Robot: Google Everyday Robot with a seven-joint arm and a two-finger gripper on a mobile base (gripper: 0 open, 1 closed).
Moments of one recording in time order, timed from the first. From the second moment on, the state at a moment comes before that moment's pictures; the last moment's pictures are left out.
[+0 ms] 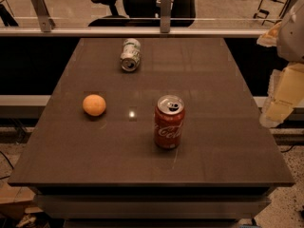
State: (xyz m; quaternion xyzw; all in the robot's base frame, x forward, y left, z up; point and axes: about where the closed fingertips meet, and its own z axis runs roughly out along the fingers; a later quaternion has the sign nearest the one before) arm 0.438 -0.217 0.976 -0.60 0.78 -0.03 0.16
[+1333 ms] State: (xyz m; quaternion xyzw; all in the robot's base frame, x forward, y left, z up) arm 0.416 -0.238 0.991 -0.57 0.79 0.00 0.22
